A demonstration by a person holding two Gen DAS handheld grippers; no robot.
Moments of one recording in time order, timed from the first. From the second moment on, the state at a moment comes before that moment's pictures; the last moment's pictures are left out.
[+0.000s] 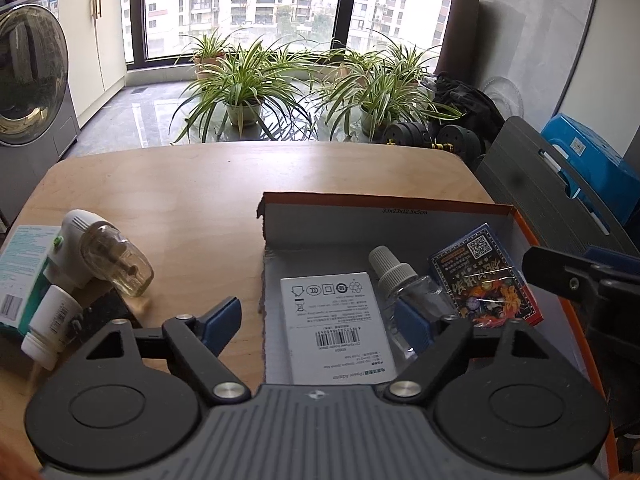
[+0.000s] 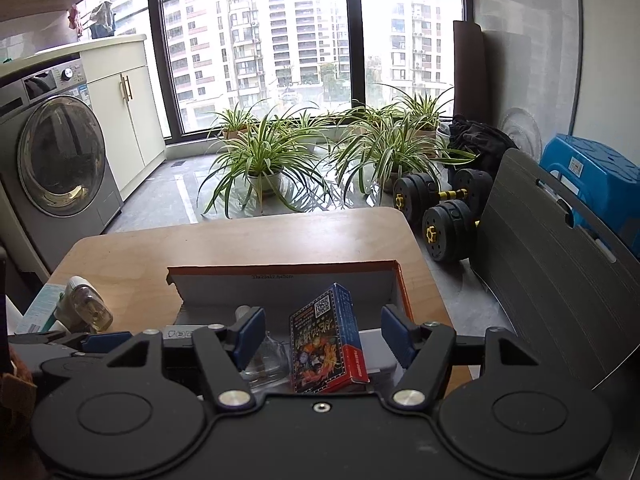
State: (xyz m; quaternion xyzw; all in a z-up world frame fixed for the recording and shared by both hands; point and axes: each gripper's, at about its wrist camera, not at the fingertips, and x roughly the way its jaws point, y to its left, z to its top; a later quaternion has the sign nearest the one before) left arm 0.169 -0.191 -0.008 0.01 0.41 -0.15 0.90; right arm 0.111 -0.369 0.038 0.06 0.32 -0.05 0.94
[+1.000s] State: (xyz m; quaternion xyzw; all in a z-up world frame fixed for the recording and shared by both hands) left arm 0.106 -0.083 0.022 -0.03 0.39 -0.07 0.92; right arm 0.064 -0.265 0.041 0.04 0.35 0.02 0.93
